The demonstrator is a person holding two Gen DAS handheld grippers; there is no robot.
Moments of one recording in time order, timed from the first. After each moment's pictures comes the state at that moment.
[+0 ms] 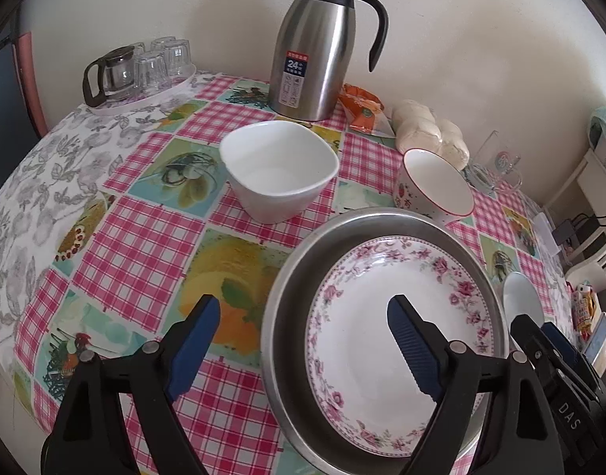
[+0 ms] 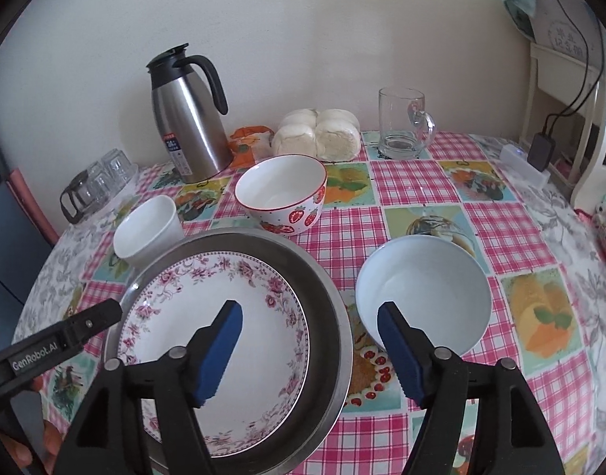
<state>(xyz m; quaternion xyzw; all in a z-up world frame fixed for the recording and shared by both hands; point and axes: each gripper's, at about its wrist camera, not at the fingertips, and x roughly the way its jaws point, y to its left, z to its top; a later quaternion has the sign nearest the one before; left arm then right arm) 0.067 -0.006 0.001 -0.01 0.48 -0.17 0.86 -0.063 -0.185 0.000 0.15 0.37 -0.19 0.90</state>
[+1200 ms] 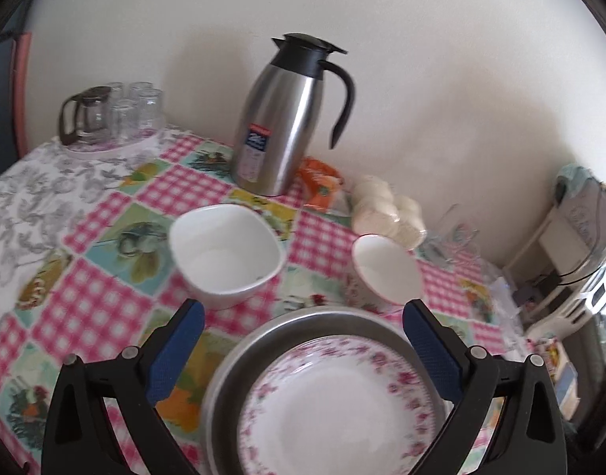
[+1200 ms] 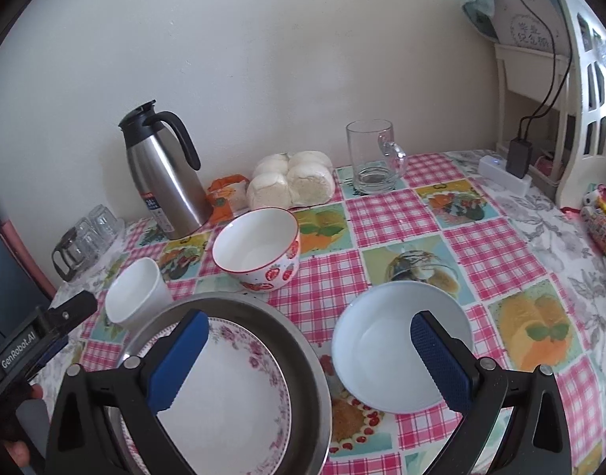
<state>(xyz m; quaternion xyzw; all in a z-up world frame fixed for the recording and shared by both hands) 0.090 -0.025 0.032 -0.10 0.38 -0.24 0.89 -0.057 -0.218 0.020 0.20 0.30 -0.23 0.90</state>
